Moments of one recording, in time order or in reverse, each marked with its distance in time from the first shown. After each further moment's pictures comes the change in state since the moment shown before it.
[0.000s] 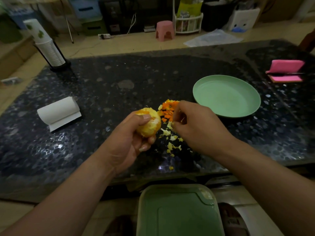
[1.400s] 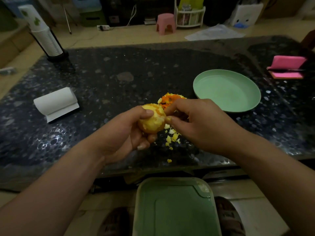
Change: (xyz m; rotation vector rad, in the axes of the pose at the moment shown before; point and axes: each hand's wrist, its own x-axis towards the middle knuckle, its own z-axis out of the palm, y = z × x) left_hand -0.005 0.013 -0.007 0.092 -0.195 -0.140; right_hand -0.011 -0.009 -0.022 0.014 -0.118 -0.211
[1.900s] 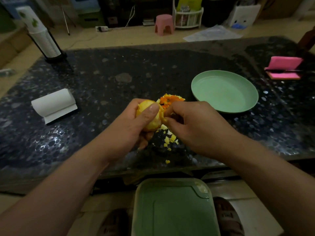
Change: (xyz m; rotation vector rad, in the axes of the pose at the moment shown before) left_hand -0.002 0.000 0.012 0.343 0.142 0.177; right_hand -0.002 -0.006 0.006 -0.047 0.042 0.017
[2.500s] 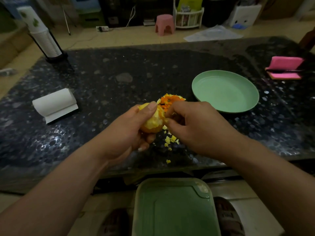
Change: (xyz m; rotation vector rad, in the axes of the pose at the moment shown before) left_hand 0.000 -0.002 0.000 -0.178 -0.055 -0.096; right_hand 0.000 -0.001 -0.001 0.024 -0.006 0.012
